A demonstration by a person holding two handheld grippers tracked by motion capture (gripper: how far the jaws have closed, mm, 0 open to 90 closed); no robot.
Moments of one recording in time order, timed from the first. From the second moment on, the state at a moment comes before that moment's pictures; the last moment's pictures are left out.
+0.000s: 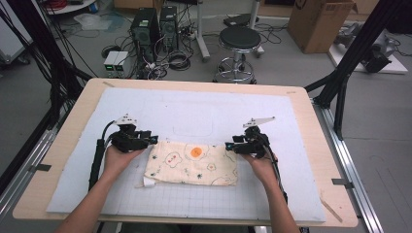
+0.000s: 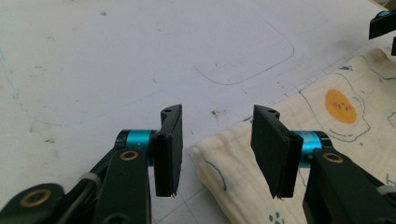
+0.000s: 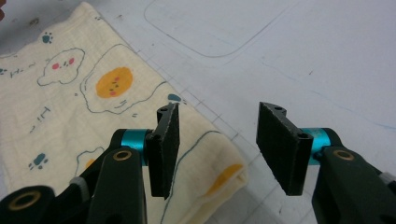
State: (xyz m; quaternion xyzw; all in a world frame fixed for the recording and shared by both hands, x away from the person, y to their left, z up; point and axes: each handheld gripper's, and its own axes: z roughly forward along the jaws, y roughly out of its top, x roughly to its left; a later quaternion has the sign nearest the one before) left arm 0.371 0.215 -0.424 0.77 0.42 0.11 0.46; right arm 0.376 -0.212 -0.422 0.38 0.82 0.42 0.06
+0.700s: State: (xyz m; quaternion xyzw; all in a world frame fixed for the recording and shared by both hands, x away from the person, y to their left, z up) left arm 0.380 0.211 -0.438 0.79 0.43 0.08 0.43; right arm 0.383 -0.212 -0.433 0.39 0.83 0.40 0.04
